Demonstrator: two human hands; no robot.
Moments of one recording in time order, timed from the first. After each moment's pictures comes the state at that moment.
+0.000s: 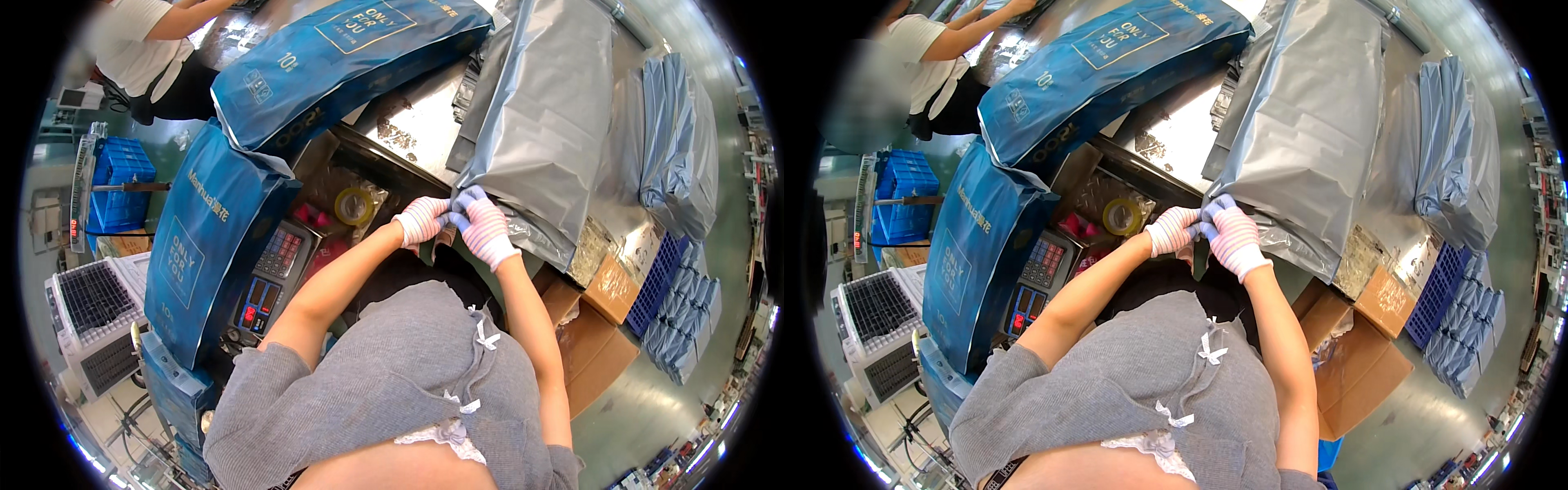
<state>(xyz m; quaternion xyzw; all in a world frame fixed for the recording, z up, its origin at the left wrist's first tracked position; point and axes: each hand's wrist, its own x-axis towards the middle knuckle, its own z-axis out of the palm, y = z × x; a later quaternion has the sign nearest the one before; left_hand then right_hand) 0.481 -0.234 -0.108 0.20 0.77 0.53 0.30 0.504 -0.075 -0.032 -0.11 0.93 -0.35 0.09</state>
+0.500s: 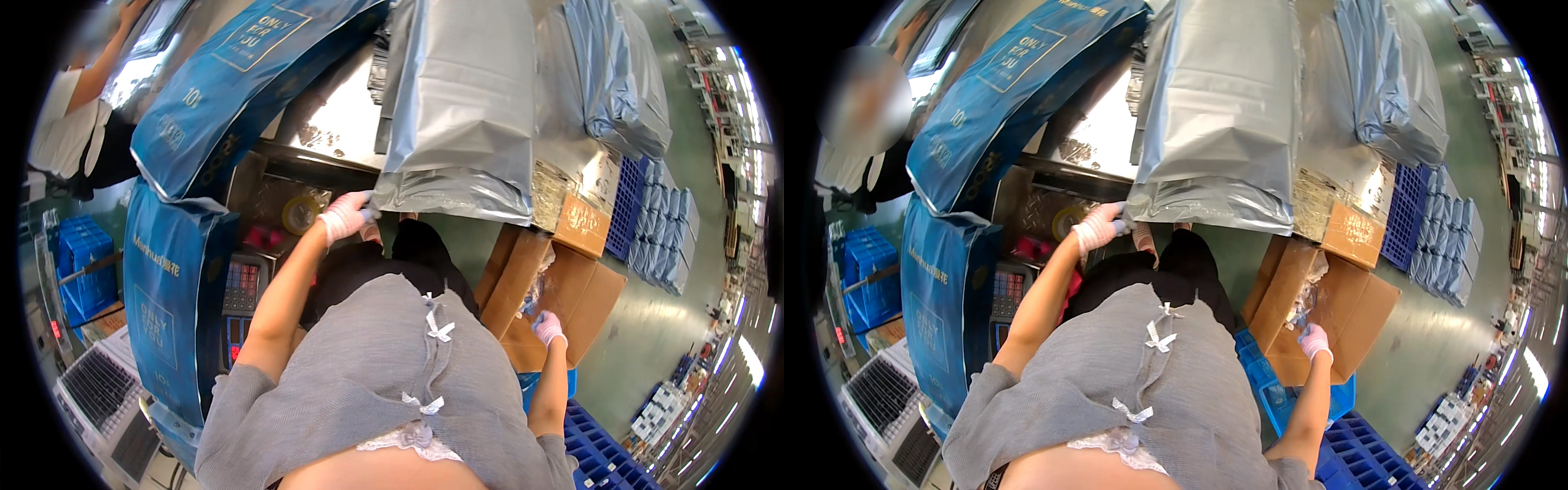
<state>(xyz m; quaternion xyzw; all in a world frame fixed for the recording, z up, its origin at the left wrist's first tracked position) 0.470 -0.266 -0.136 0.19 0.71 0.54 0.41 0.868 0.166 -0.096 0.36 0.84 -0.13 0.38</state>
